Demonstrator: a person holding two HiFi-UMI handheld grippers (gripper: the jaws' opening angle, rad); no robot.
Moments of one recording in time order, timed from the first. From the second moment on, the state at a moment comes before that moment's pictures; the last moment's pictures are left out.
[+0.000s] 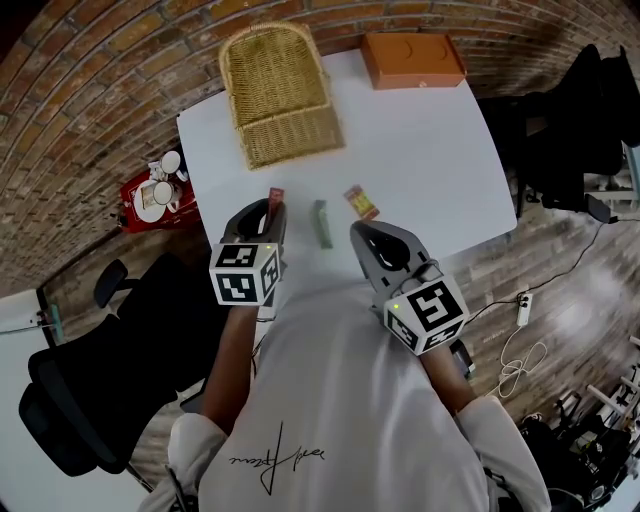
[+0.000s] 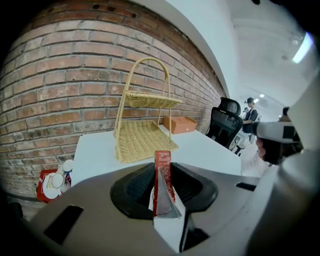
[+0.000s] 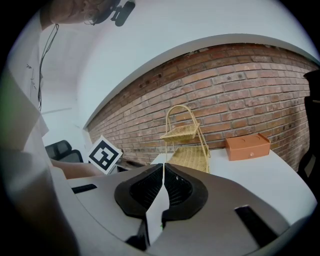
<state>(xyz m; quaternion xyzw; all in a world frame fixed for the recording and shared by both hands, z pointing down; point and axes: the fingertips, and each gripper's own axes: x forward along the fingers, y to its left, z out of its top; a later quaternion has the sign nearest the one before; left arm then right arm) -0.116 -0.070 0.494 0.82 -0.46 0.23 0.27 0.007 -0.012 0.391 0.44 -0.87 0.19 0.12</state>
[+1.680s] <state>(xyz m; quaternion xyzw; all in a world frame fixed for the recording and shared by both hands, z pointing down) -0.097 -0.142 0.373 0.86 -0.46 0.18 0.15 0.012 -0.013 0.399 0.43 -0.87 0.21 0.10</state>
